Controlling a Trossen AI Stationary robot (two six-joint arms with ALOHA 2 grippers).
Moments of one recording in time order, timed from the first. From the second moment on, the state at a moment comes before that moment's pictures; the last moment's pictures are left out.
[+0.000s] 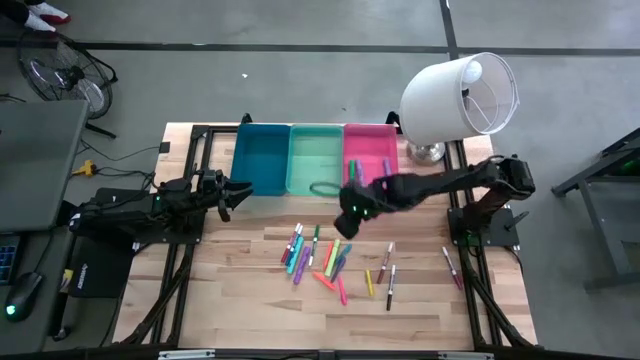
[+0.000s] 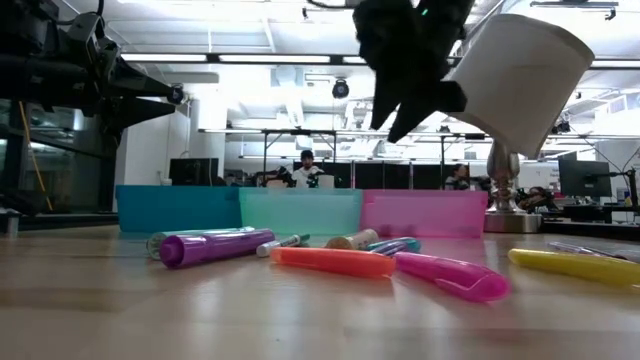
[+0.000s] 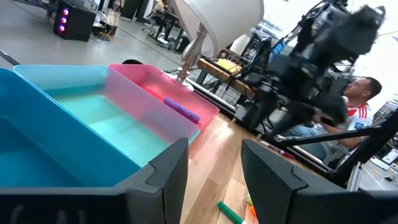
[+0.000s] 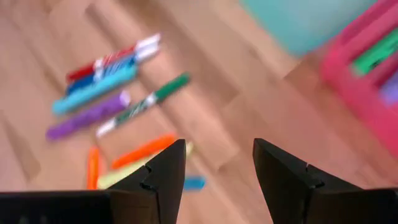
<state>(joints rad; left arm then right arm) 0.10 0.02 0.04 0.00 -0.22 -0.48 0.06 1.64 1.26 -0.71 0.12 0.79</state>
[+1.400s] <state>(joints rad) 0.10 0.02 0.04 0.00 -0.22 -0.48 0.52 1.80 1.26 -1.05 -0.11 2.01</state>
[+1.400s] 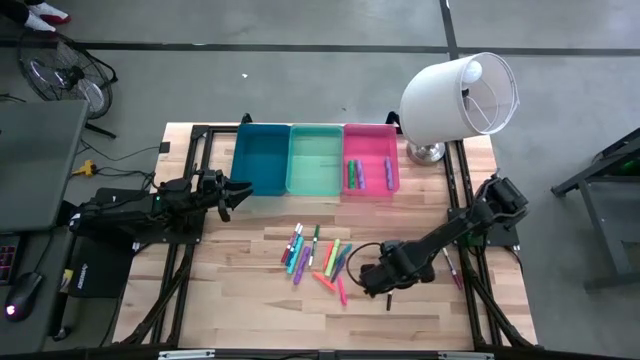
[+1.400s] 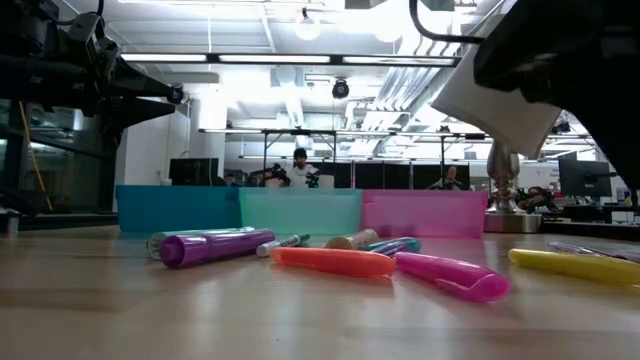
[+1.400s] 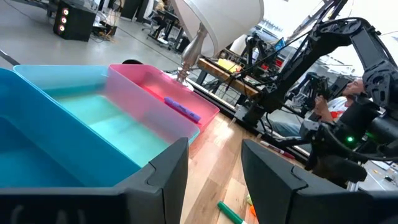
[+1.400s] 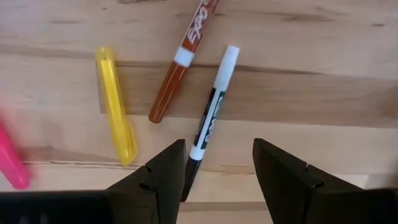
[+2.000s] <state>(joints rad) 0.10 0.02 0.04 0.00 -0.22 -0.48 0.49 1.86 1.18 -0.93 -0.19 2.04</state>
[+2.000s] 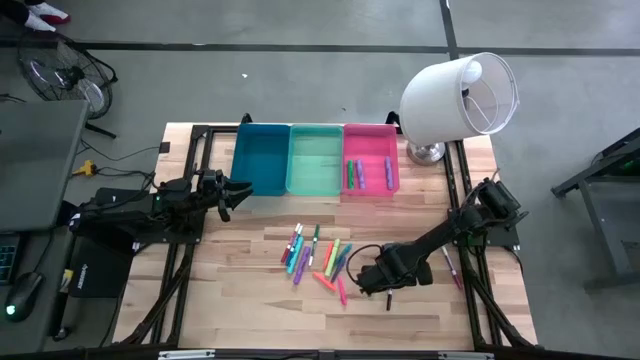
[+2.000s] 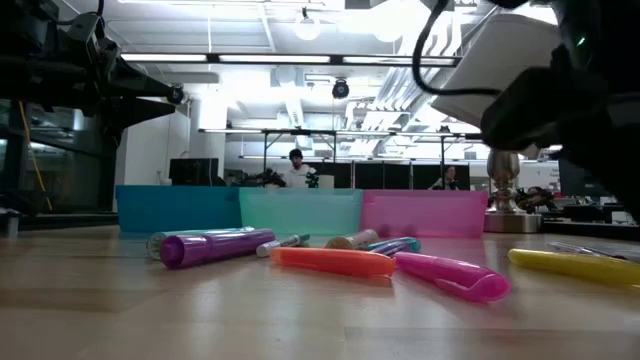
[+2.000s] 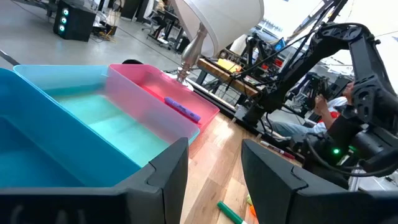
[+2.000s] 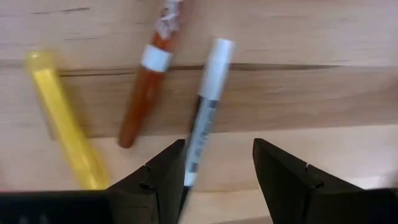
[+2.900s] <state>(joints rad) 0.10 0.02 0.04 0.00 -0.22 -0.48 0.48 1.84 0.98 -0.62 -0.20 2.01</state>
